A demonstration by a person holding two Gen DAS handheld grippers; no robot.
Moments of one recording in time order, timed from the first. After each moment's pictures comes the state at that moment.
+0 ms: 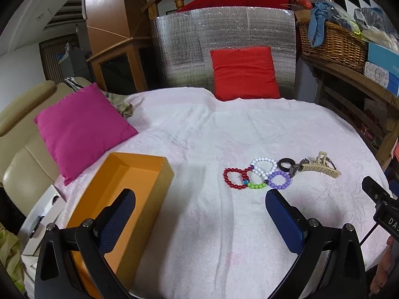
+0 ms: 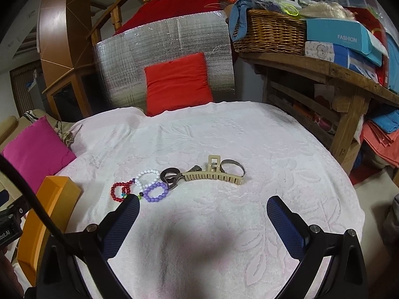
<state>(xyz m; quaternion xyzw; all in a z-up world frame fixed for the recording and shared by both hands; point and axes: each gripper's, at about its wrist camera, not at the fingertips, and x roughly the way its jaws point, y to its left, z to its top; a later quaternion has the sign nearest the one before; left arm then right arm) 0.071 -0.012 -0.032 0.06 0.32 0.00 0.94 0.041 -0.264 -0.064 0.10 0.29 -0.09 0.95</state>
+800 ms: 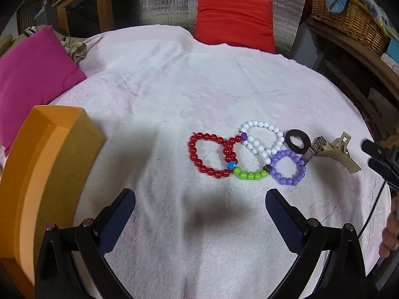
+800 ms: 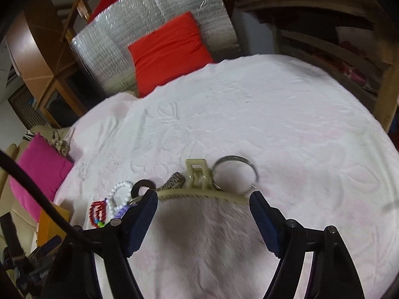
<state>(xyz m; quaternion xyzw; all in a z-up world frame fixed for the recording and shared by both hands) 0.198 -0.035 -0.150 0.00 0.46 -0.05 0.89 0.185 -0.349 -0.143 0.21 0.38 -0.03 0.90</state>
